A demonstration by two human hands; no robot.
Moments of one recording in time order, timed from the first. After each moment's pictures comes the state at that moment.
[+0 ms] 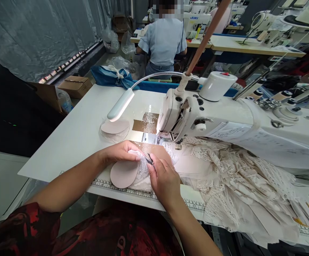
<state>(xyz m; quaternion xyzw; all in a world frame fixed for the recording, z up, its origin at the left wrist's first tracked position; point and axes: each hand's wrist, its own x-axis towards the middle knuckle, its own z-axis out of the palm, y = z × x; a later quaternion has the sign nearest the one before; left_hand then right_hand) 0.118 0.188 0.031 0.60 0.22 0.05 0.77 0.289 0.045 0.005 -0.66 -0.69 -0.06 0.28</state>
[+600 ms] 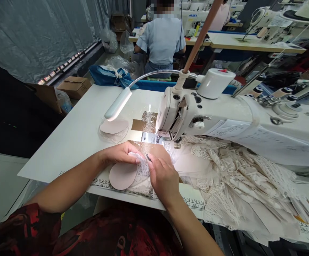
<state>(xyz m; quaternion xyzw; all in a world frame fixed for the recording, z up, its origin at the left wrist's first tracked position) 0.121 0.188 0.032 0.67 0.20 0.02 0.72 0.288 0.048 0.004 -0.67 -0.68 -0.05 0.29</state>
